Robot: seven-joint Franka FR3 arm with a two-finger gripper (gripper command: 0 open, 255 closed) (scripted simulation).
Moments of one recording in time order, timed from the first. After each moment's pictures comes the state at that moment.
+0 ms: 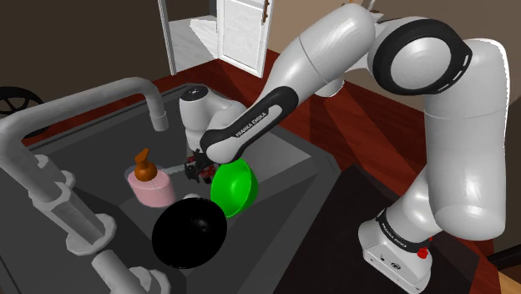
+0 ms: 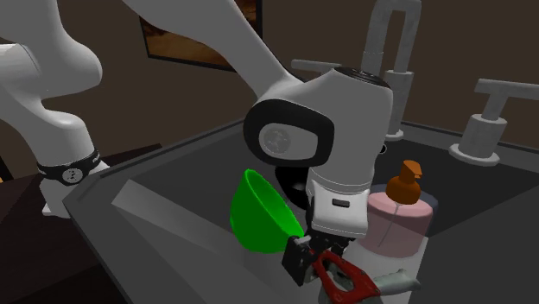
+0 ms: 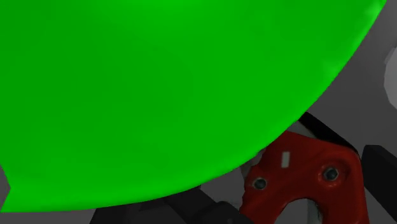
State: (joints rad) arm 0.33 0.62 0.26 -1.86 -0.28 2.39 0.80
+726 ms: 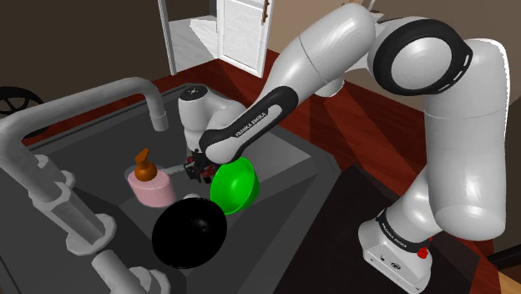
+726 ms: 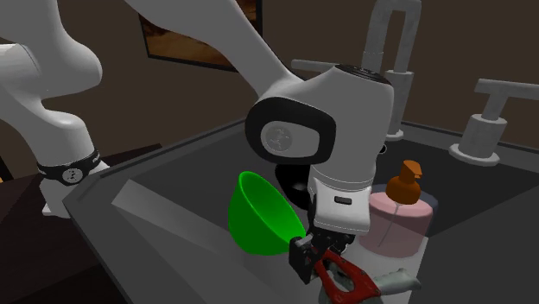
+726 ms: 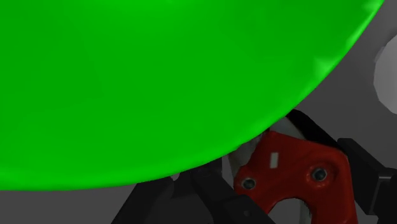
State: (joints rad) arm 0.33 0.62 0.26 -1.86 -0.28 2.39 0.80
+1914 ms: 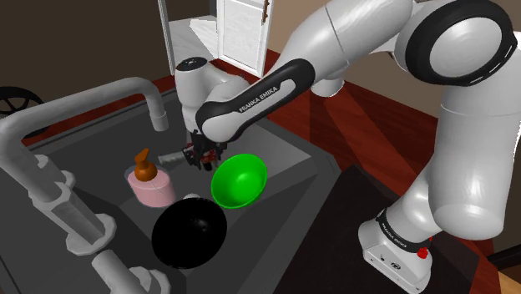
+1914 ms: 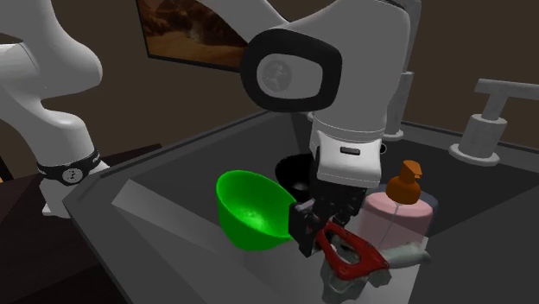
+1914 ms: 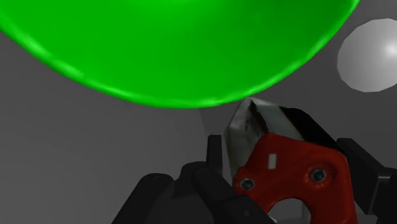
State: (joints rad) arm 0.30 0.49 0.30 -1.86 -0.23 2.26 0.77
